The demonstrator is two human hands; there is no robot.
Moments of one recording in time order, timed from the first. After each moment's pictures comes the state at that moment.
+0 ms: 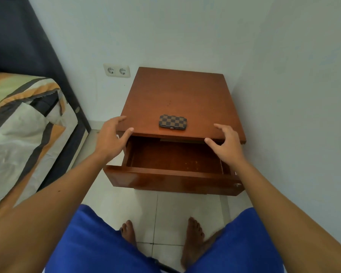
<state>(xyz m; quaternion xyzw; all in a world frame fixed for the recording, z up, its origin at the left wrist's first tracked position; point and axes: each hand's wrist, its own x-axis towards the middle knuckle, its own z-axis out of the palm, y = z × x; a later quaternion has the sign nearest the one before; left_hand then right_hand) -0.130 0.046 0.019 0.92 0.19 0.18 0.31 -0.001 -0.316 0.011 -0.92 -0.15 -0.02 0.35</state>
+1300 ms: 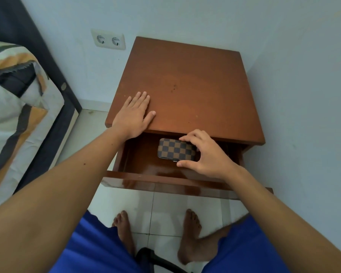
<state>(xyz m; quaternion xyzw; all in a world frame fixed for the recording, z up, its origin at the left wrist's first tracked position) -0.002 0.056 -0.029 0.99 0.05 0.01 0.12 0.002 -0.244 -0.014 -0.87 -0.39 0.12 0.27</state>
